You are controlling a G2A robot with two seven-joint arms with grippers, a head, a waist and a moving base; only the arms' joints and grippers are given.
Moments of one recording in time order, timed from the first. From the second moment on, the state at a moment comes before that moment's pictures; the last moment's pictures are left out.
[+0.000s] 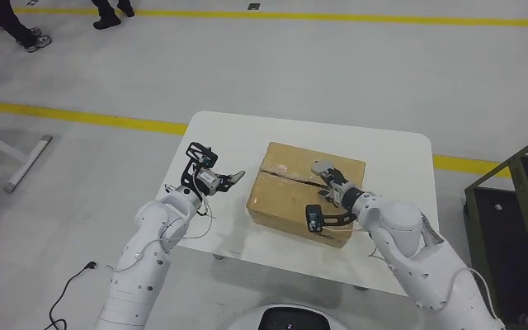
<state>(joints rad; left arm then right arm) 1.04 -1.32 -1.33 -1.42 1.39 -0.42 -0.17 -1.11 -1.03 1.18 -1.74 -2.58 -0.59 -0.14</state>
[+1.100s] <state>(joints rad) 1.04 -1.32 -1.33 -1.42 1.39 -0.42 -0.17 -1.09 -1.06 1.40 -1.50 -1.47 -0.84 -0.04</state>
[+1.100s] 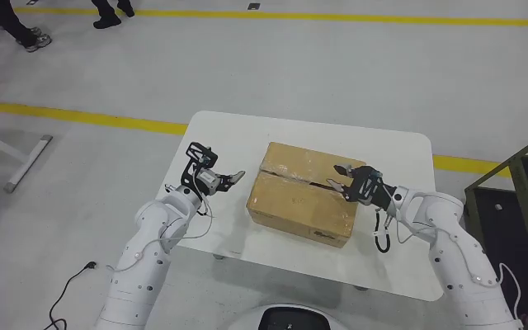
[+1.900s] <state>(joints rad) 1.04 -1.32 -1.33 -1.42 1.39 -0.42 -0.17 -0.85 -1.06 1.36 -1.47 -0.59 -0.68 0.76</state>
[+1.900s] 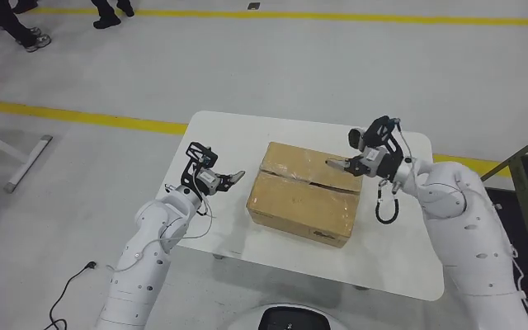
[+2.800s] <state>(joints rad) 1.04 -1.32 -1.33 -1.42 1.39 -0.42 -0.17 -0.58 -1.09 1.12 -1.28 -0.40 -0.39 1.13</state>
